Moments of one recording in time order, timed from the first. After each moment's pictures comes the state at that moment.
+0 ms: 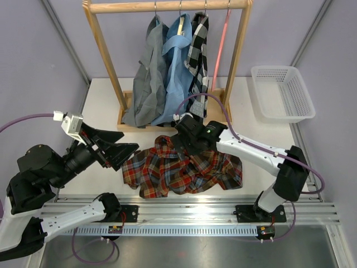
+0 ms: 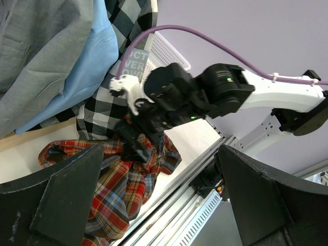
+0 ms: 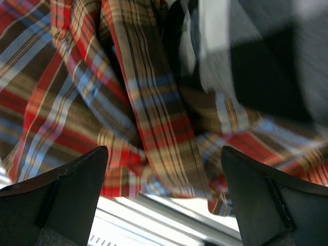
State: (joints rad) left arm -0.99 0.58 1.35 -0.77 -0.17 -0.48; right arm 0.96 1.56 1.37 -0.85 0.19 0.40
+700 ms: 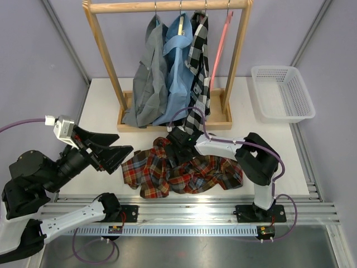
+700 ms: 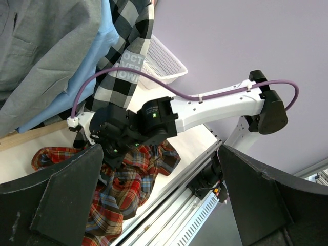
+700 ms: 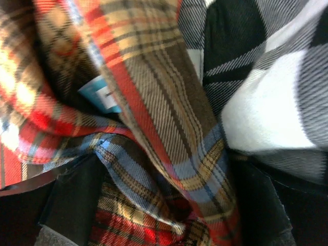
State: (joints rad) left arm -0.99 0.53 1.33 -0.77 -0.17 -0.49; right arm 0.94 1.91 1.29 -0.53 0.12 0.44
